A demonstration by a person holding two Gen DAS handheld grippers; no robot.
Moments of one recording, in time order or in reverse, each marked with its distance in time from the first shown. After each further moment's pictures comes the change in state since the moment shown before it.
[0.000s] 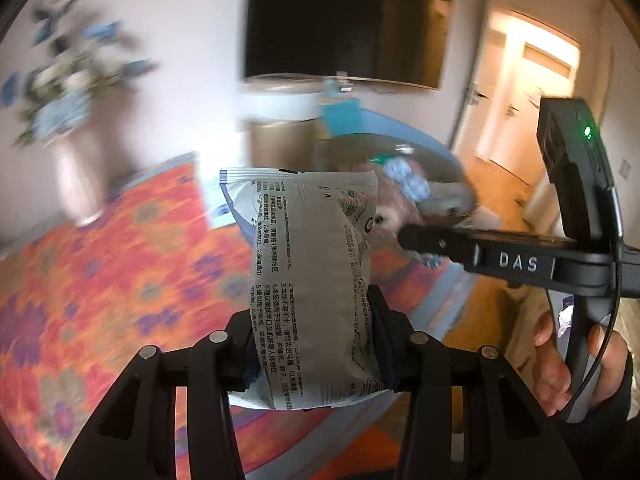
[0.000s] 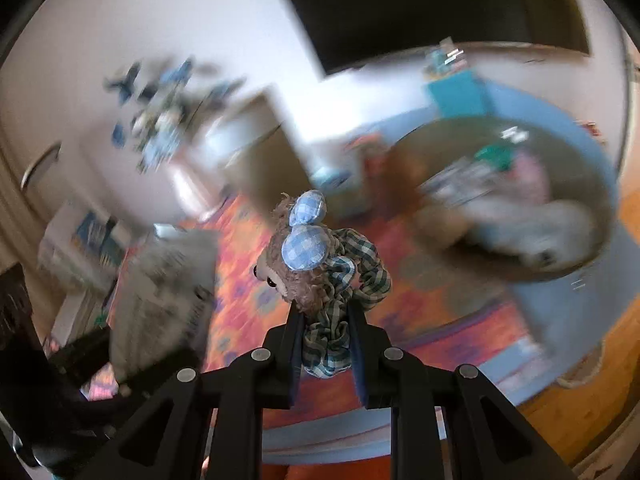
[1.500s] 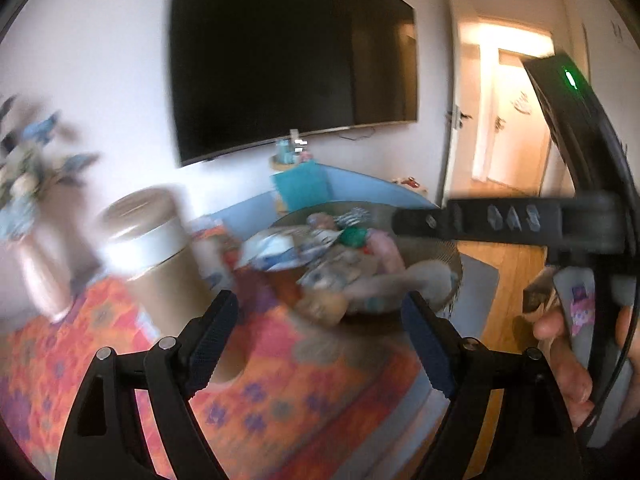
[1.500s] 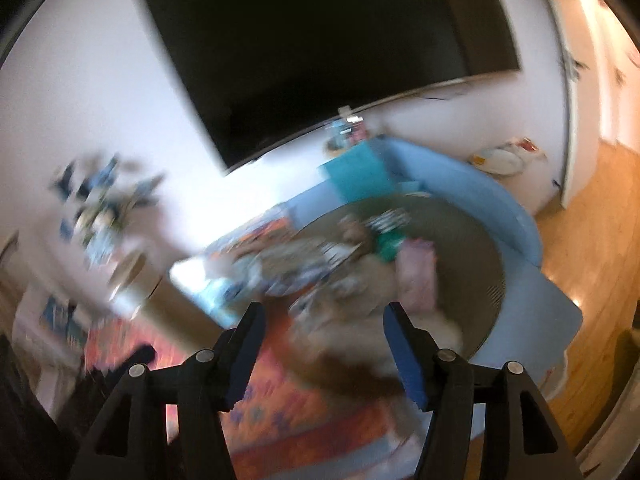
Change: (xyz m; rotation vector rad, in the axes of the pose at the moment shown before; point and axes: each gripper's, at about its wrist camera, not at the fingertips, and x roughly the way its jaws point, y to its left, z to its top) left arm 0.041 -0.094 0.058 0.128 -0.188 0.026; right arm -0.038 -0.071 0.063 0.075 -0.123 -0.129
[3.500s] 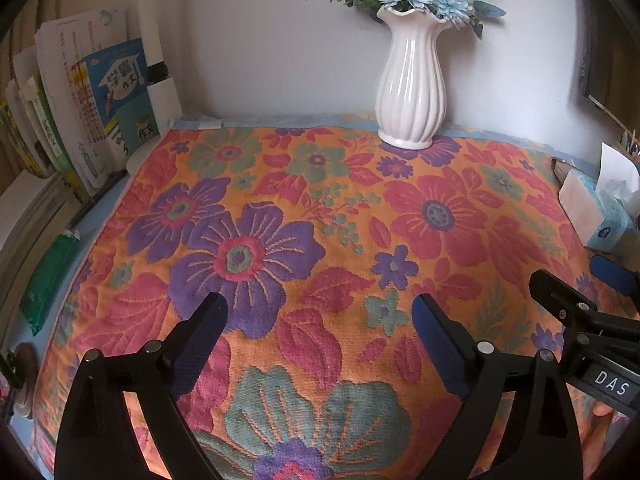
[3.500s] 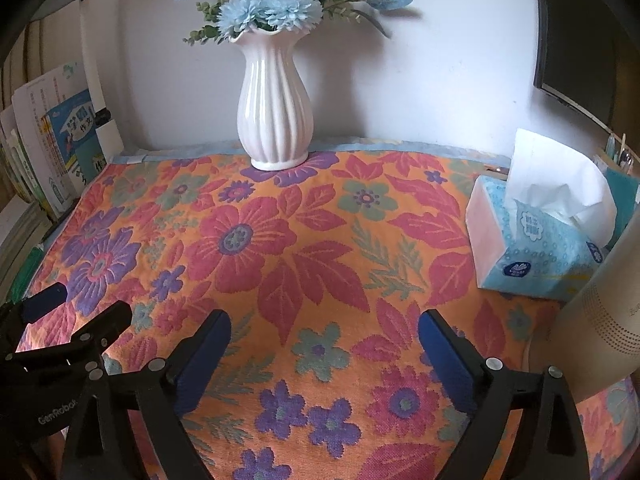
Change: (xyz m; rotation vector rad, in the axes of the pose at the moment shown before) left arm -0.049 0.326 -0.171 -0.503 0.261 0.670; right arm 0.208 0.310 -0.135 -0.499 0.148 0.075
